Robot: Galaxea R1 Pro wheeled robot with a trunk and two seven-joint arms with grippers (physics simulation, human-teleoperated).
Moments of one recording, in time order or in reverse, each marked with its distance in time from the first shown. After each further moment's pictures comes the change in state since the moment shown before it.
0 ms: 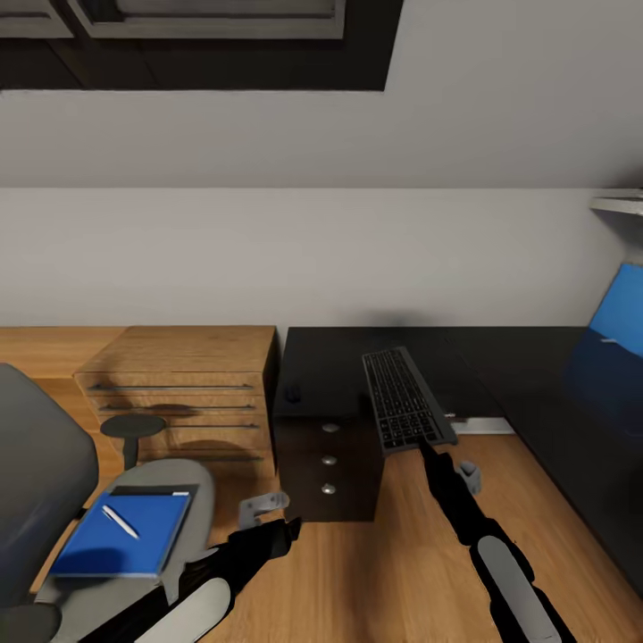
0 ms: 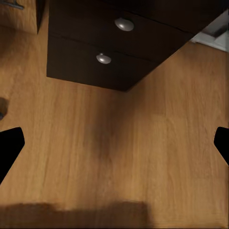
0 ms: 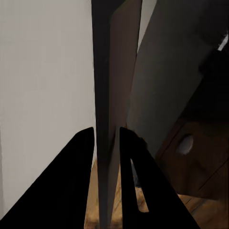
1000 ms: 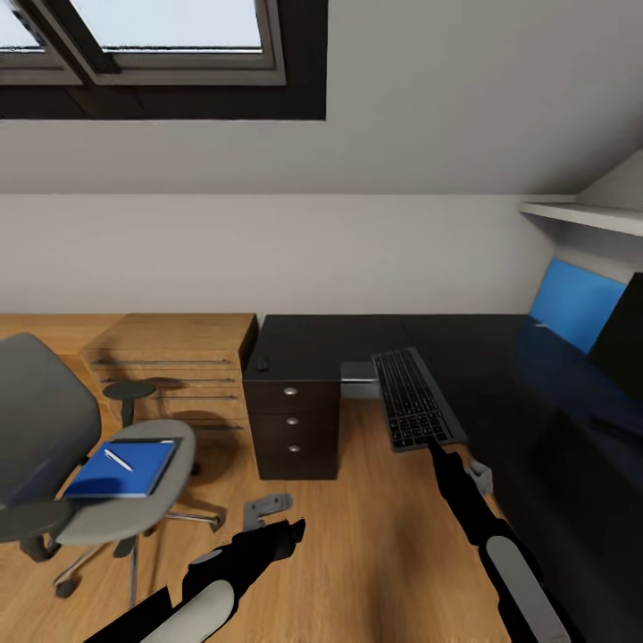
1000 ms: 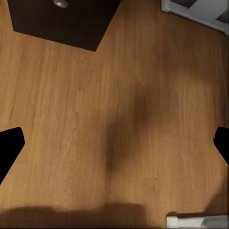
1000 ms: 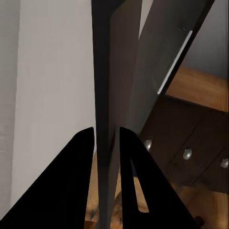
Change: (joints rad) left arm 0.000 -0.012 -0.008 0.000 -0.002 -0.002 0.000; right arm 0.001 -0.018 -0.027 0.001 -0.003 -0.006 -0.008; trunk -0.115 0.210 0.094
